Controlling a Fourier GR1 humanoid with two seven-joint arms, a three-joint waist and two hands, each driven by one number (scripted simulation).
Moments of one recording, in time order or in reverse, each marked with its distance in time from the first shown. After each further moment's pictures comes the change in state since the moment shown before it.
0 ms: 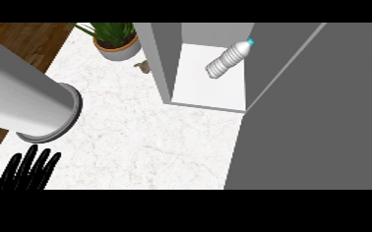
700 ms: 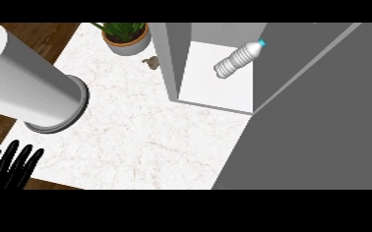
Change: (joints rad) left arm 0.006 0.079 0.069 0.019 0.033 -0.081 0.002; right arm -0.306 0.064 0.034 0.026 -0.051 0.049 0.216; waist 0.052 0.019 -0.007
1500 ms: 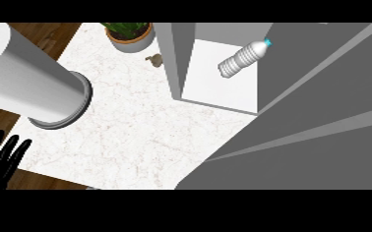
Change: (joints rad) left arm -0.021 0.045 0.062 0.002 0.047 -0.036 0.031; right arm -0.152 0.198 -0.010 0.177 -0.268 0.014 0.199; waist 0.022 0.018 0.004
